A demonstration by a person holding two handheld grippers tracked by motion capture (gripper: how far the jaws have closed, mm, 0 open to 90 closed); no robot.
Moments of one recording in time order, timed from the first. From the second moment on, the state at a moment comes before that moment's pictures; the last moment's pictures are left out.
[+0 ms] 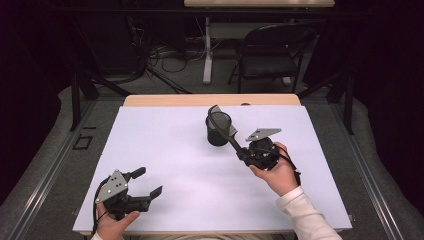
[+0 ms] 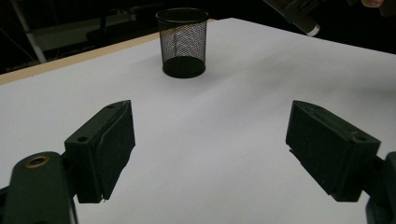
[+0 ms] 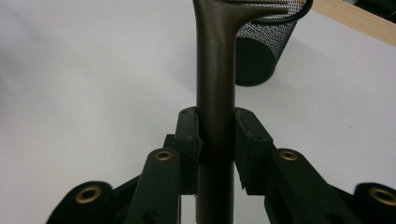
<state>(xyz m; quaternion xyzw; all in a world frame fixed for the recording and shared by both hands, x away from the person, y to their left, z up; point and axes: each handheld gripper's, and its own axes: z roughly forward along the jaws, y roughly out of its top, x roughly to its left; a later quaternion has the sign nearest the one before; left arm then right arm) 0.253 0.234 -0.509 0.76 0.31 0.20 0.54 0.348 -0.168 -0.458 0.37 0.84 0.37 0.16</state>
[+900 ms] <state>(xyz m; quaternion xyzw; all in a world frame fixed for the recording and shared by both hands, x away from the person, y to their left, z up) 0.251 0.225 -0.507 0.76 0.29 0.20 0.54 0.335 -0.152 -0.464 0.33 0.81 0.41 0.25</state>
